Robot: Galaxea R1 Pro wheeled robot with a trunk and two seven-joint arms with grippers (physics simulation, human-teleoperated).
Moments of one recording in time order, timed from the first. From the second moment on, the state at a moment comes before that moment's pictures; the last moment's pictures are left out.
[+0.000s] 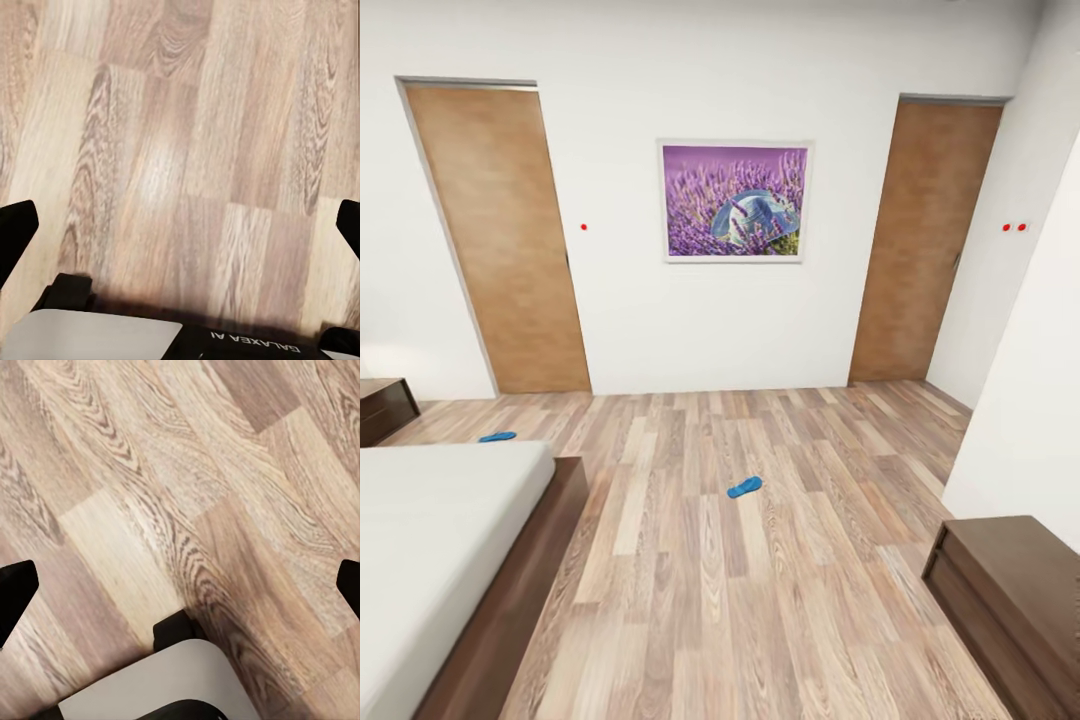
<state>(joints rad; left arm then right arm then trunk) -0.07 -0.06 0.13 -0.49 0.17 0.04 -0.05 -0.06 -0.07 -0.05 -0.35 -0.44 -0.08 -0.12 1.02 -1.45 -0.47</state>
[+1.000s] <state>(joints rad) -0.07 -0.06 0.13 -0.49 0.17 0.04 -0.05 -0.06 -0.07 -0.05 -0.35 -0.44 -0.08 -0.12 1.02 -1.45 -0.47</state>
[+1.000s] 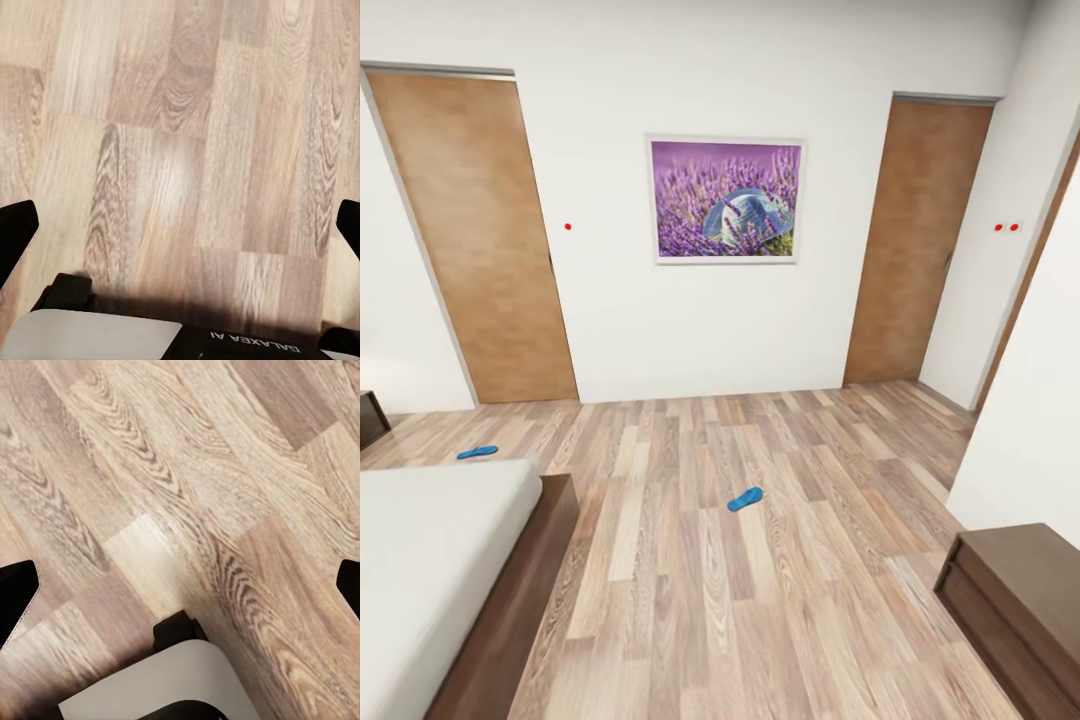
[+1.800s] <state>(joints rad) -0.07 -0.06 0.13 -0.49 0.17 0.04 -0.05 -0.06 -0.08 -0.06 -0.35 -0.43 -0.08 -0.12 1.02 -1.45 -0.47</state>
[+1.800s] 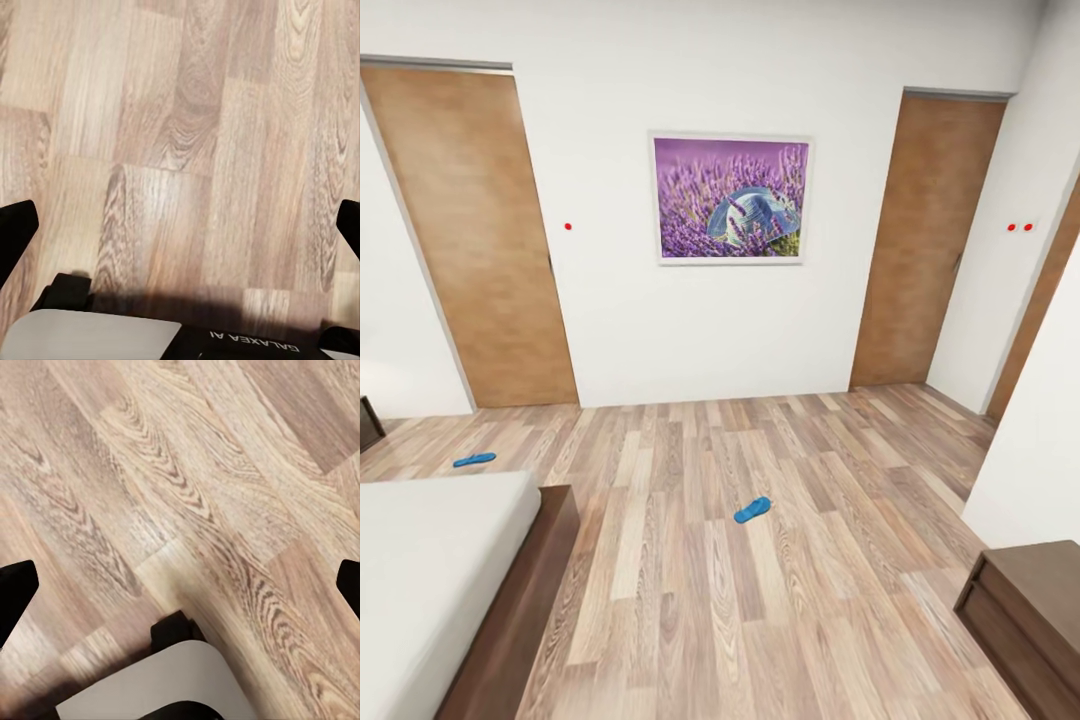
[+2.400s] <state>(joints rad) -0.07 -0.06 0.12 -0.49 0.17 0.04 -0.05 -0.06 -0.07 -0.07 -0.35 -0.44 -0.08 -0.12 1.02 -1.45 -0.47</state>
